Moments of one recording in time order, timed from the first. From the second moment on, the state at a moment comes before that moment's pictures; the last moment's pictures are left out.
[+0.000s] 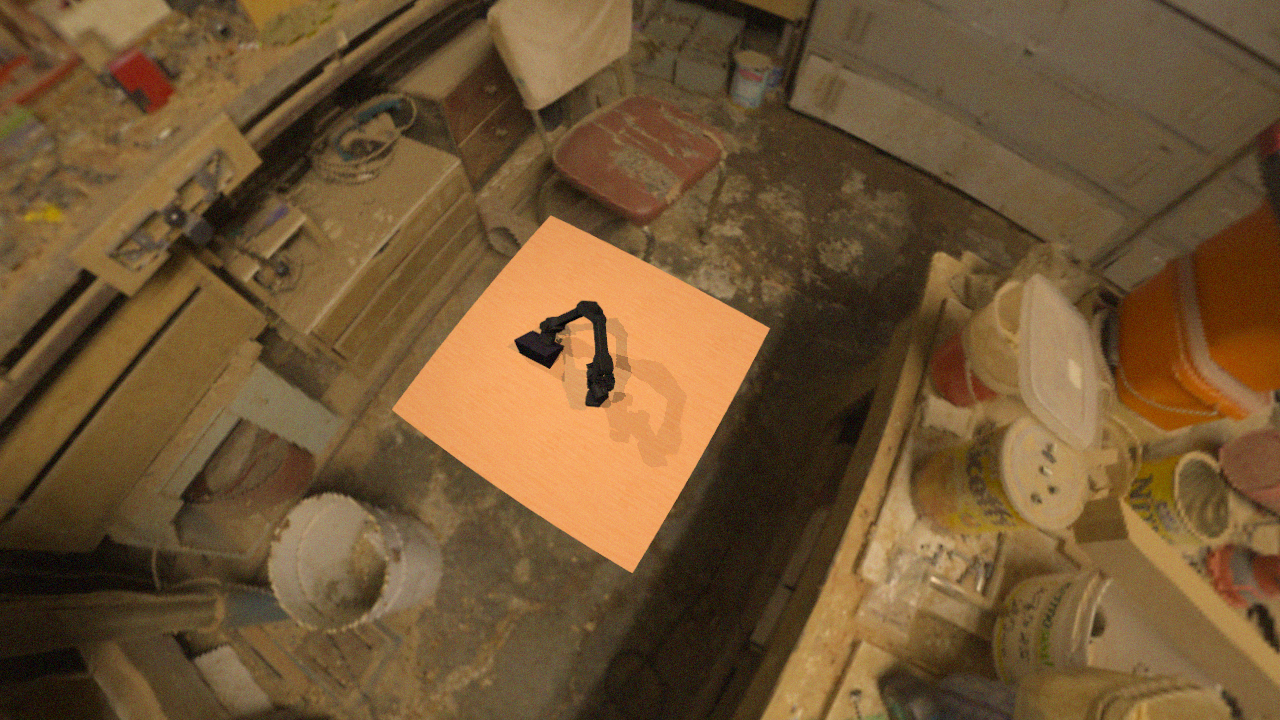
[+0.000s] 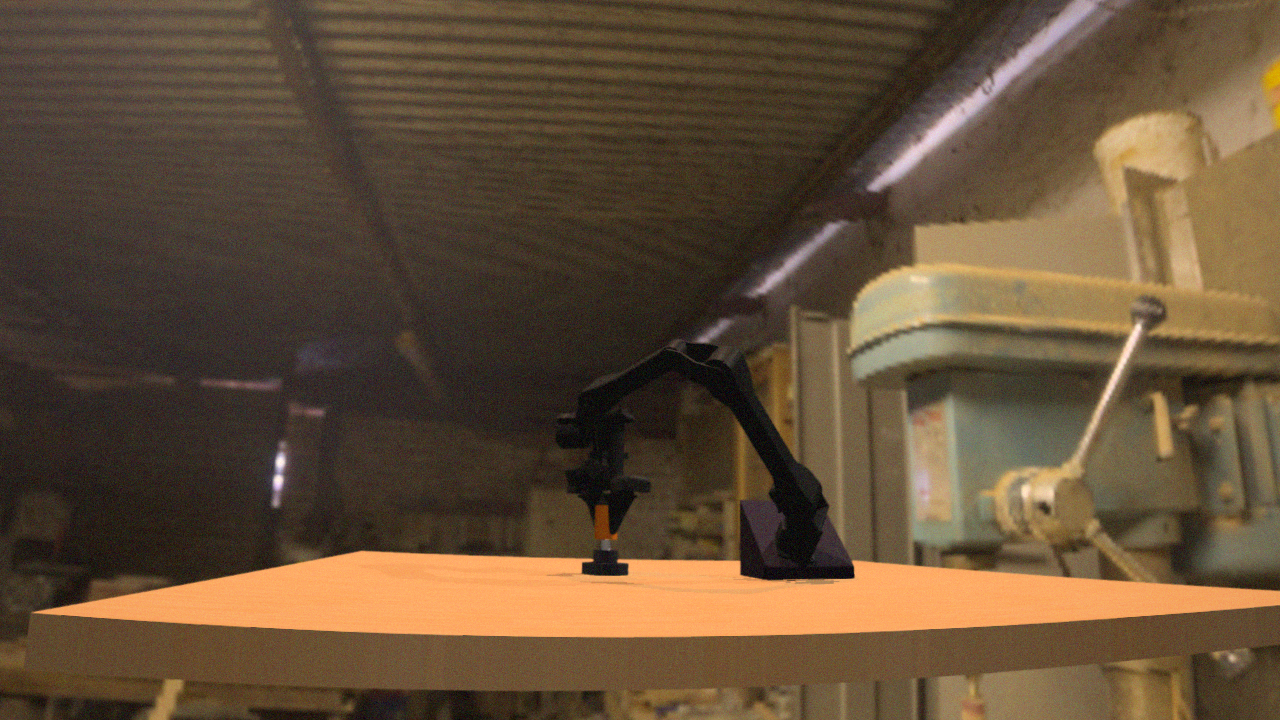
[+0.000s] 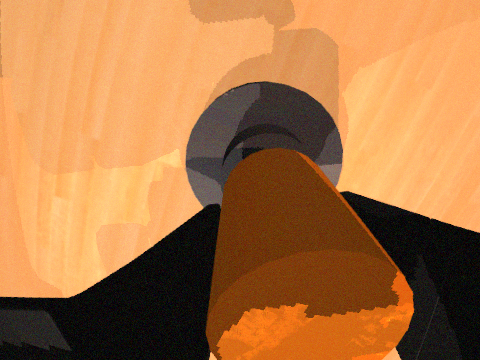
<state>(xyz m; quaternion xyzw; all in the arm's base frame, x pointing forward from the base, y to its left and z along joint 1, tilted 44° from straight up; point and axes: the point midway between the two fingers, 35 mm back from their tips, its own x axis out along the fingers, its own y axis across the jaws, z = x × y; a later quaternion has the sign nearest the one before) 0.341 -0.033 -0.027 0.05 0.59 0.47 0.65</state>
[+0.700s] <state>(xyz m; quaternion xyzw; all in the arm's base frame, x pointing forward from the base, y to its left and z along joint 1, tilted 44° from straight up) 0.342 -0.034 -0.024 0.02 0.57 0.50 0.65</state>
